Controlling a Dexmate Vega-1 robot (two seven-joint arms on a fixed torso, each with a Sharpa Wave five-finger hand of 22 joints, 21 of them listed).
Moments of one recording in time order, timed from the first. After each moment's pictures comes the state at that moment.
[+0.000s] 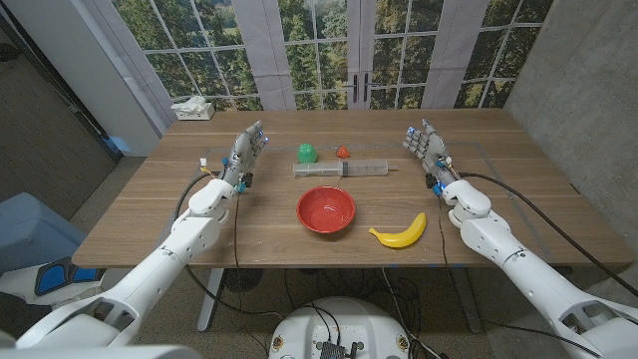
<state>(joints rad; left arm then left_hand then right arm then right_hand) 0.84 0.52 0.35 -1.31 -0.67 -0.32 -0.05 0.10 0.10 0.66 0.01 0.17 -0.06 -0.06 0.17 0.17 -0.11 -0.06 0.18 0.17 -0.16 -0.03 0.17 0.17 -0.04 -0.04 0.19 0.17 -0.88 -0.49 -0.36 -1.37 0.64 0.30 0.00 0.22 0.13 0.36 0.14 0.19 0.27 0.07 0.18 0.18 0.26 0.02 0.19 0.21 0.17 -0.01 0.23 0.31 0.22 -0.02 0.46 0.16</state>
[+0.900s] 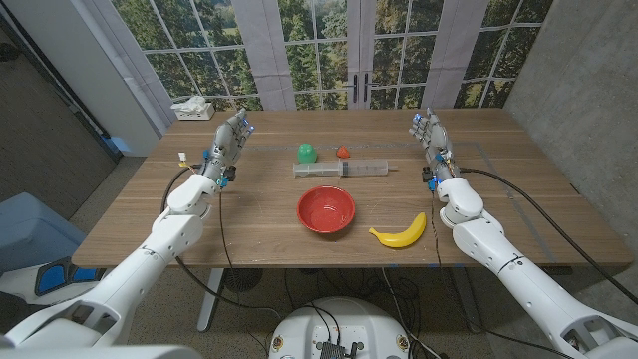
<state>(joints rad) 0.86 0.57 0.29 -1.32 -0.71 -0.37 -0.13 0.09 0.10 0.66 0.02 0.18 -0.06 -0.06 0.17 0.17 -0.11 -0.06 0.18 0.17 -0.16 -0.03 0.18 0.17 -0.04 -0.04 0.19 0.17 -0.94 -0.49 -0.35 -1.53 0.47 0.31 -0.27 0.24 0.13 0.37 0.08 0.19 0.31 0.09 0.20 0.18 0.32 0.05 0.21 0.21 0.20 0.02 0.23 0.29 0.26 0.02 0.44 0.17</state>
